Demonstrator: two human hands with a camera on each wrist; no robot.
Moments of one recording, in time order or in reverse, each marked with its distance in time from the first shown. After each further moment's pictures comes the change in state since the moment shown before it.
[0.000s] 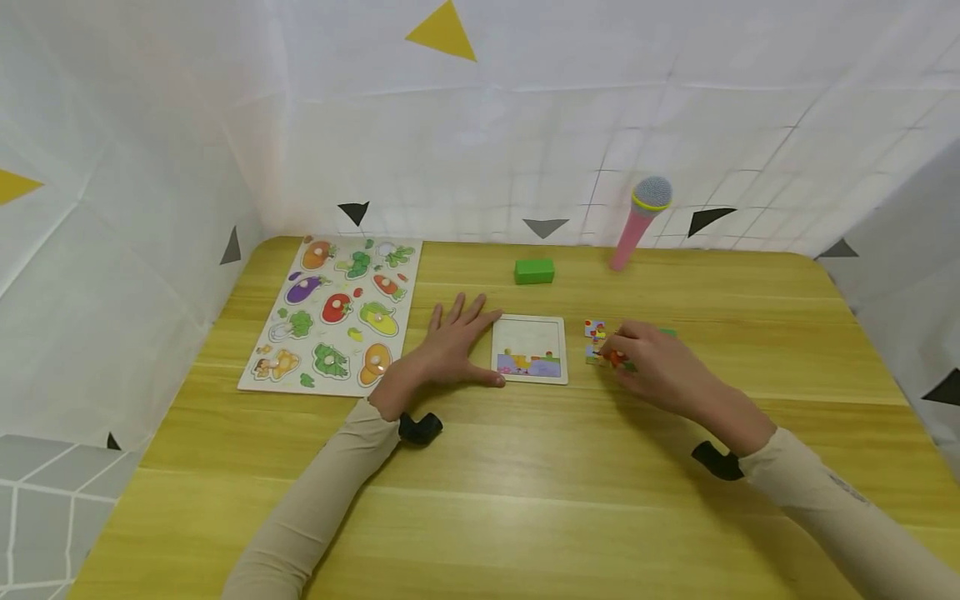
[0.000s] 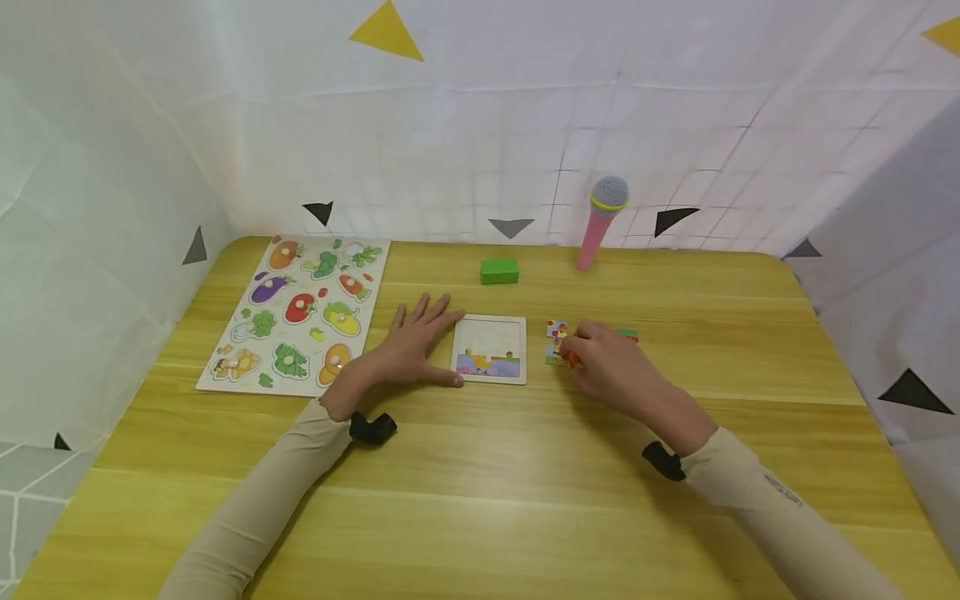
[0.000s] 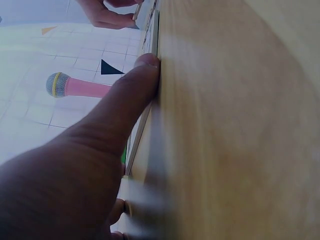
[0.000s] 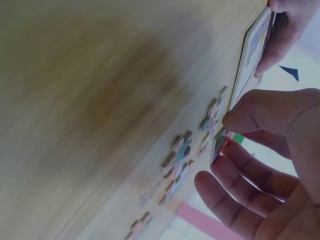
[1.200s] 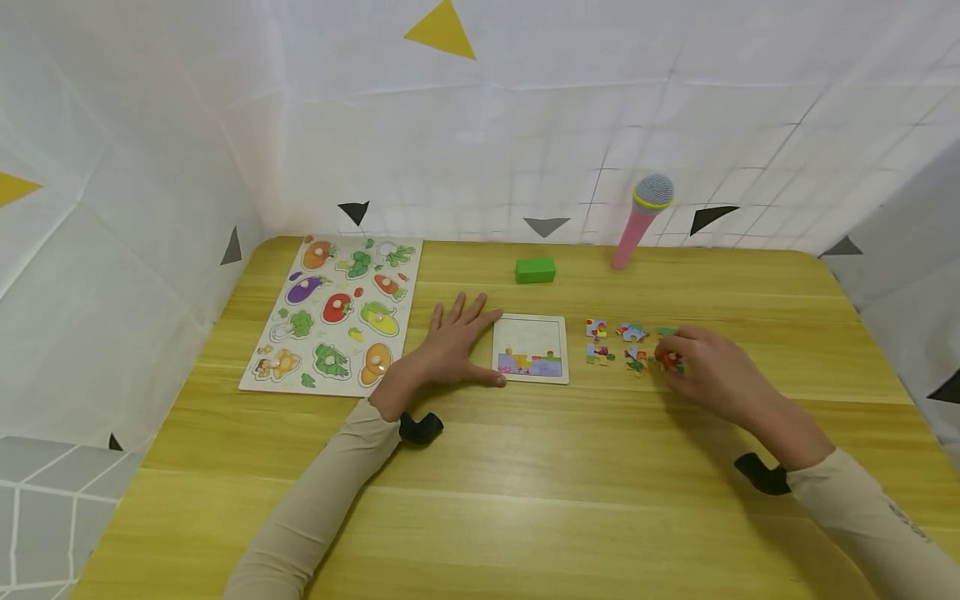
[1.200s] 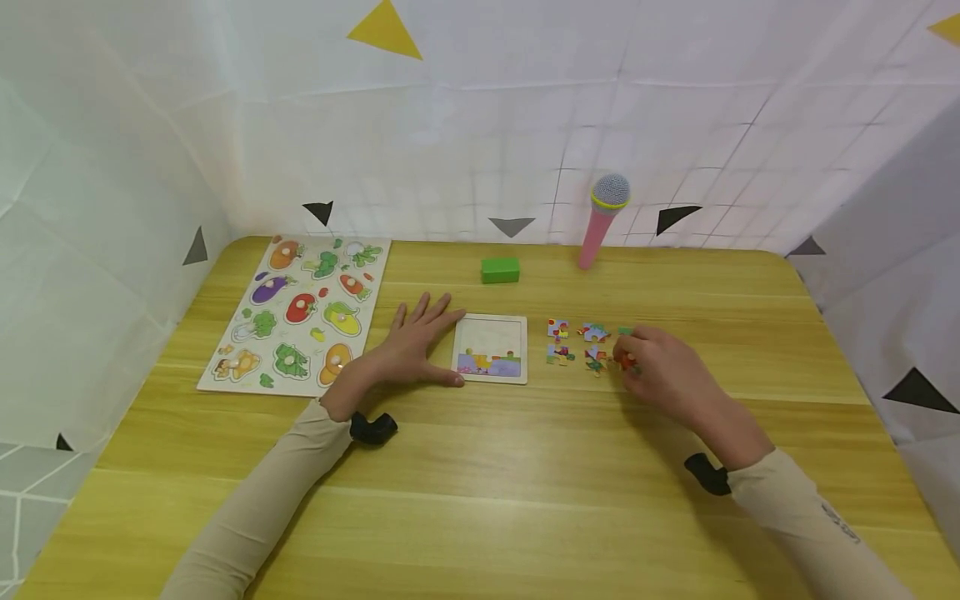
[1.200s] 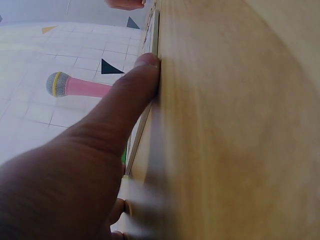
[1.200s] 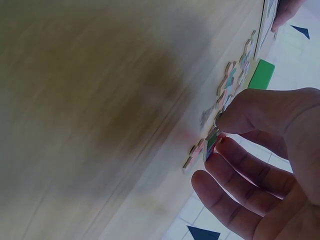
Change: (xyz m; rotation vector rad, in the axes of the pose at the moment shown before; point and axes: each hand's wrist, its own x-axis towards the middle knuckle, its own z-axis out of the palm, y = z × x) left_hand 0.001 0.000 0.001 0.009 -0.002 -0.006; right_hand -0.042 0.041 -0.013 -0.060 0.028 0.095
